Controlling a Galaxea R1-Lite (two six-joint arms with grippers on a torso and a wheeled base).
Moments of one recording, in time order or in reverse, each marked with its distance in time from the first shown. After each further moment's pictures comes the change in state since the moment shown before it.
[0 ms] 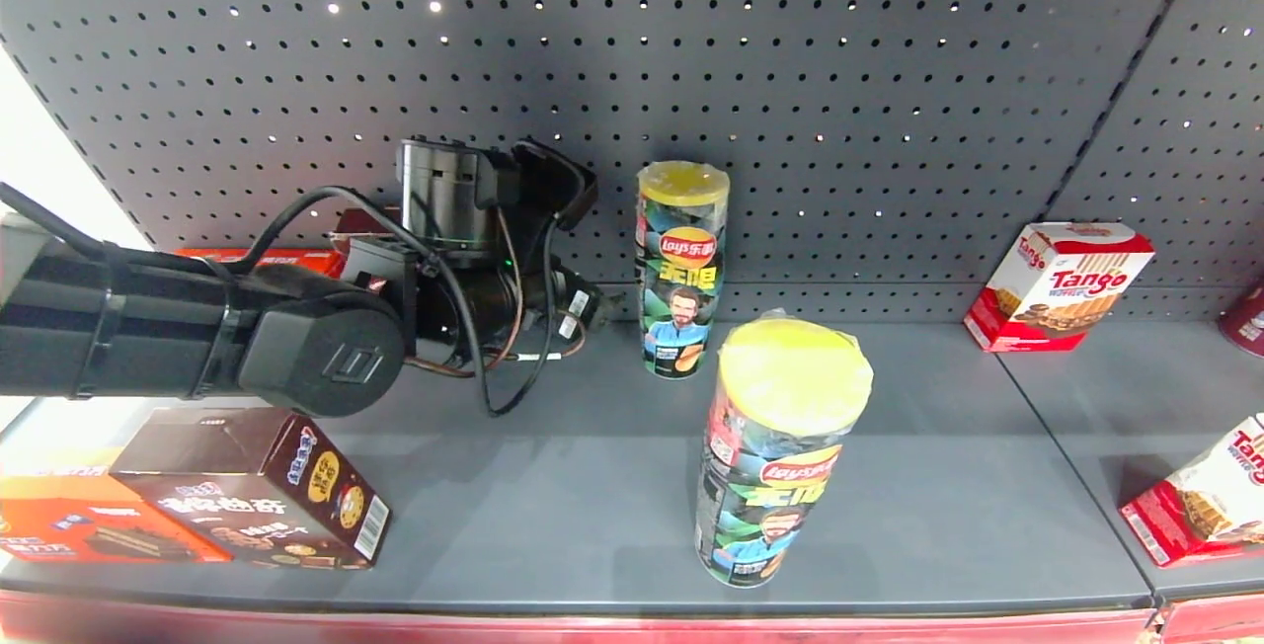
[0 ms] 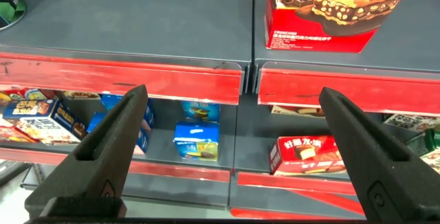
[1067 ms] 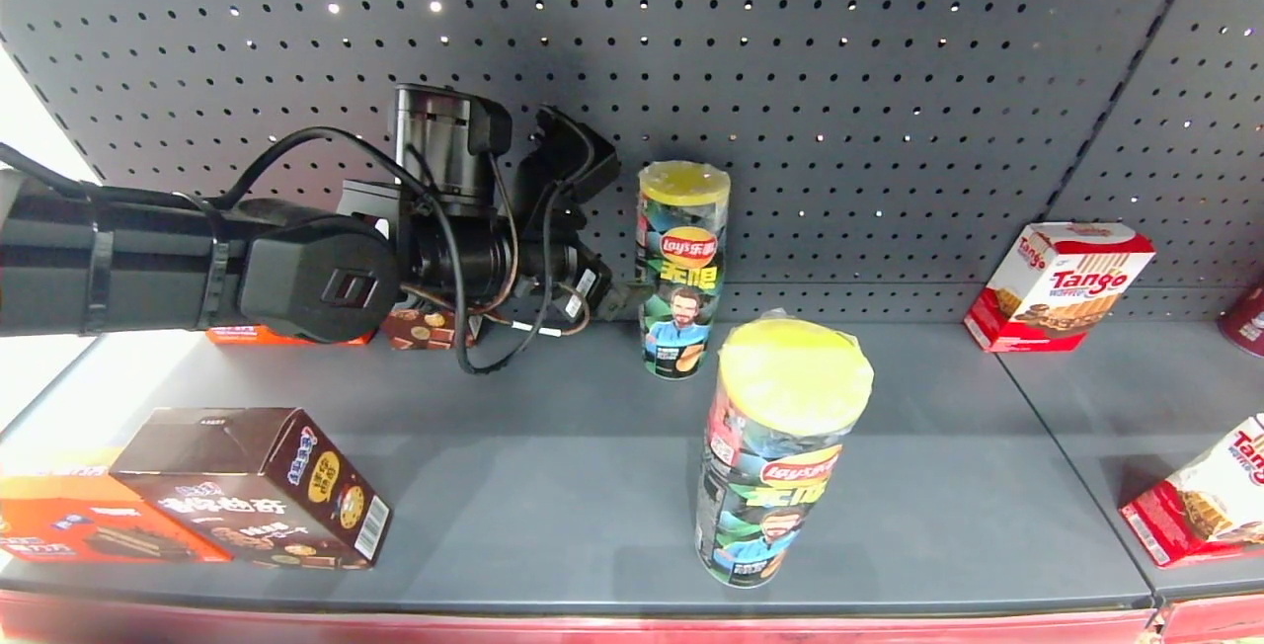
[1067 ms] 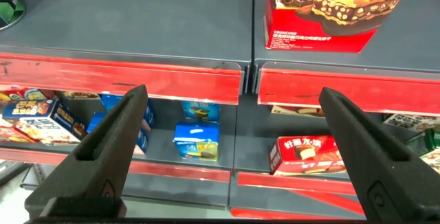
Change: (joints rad) left arm 0.049 0.033 -0.200 0.198 -0.344 0.119; right arm 0.000 0.000 0.000 0.000 0.000 -0.001
